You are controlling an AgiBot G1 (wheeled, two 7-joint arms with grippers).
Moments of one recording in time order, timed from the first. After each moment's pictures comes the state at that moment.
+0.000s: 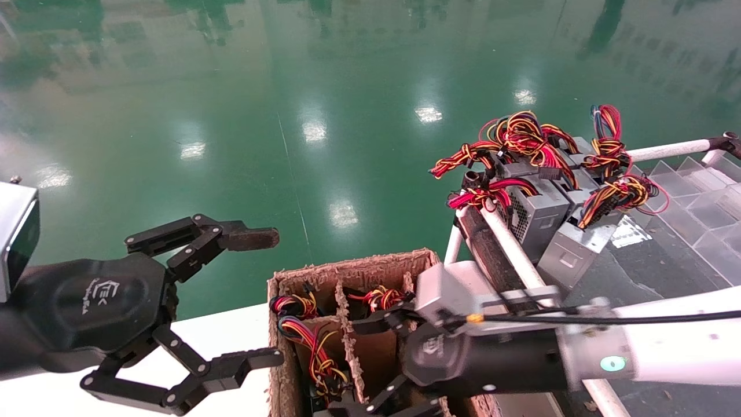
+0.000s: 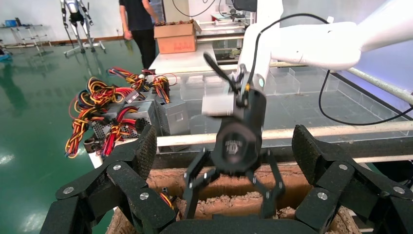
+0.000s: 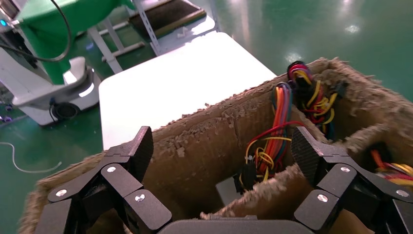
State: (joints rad) left arm -1.10 0.57 0.39 -1.25 0.65 1.45 -0.13; right arm 1.23 -0.95 -0.57 1.09 -1.13 -1.40 0.35
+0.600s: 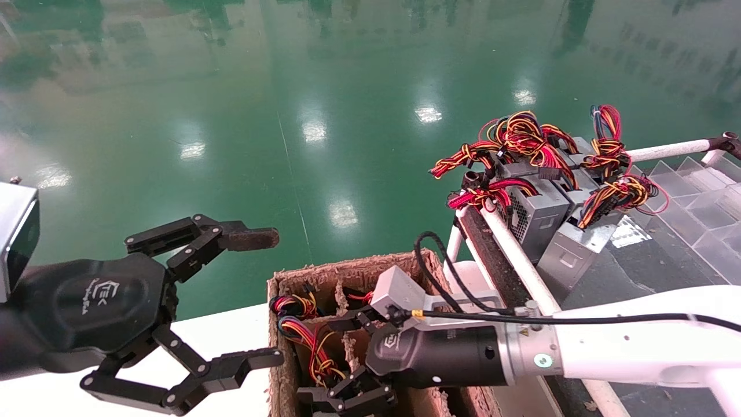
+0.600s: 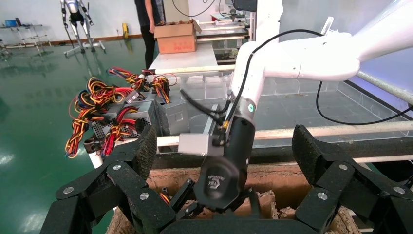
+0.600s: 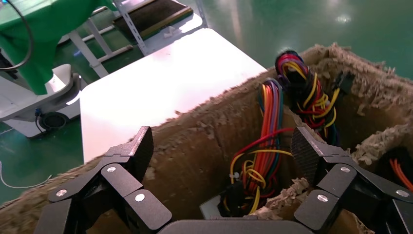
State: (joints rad) left arm -1.10 0.57 0.39 -1.25 0.65 1.45 -0.13; right arm 1.22 -1.08 -0.62 1.00 -1.21 -1.30 0.34
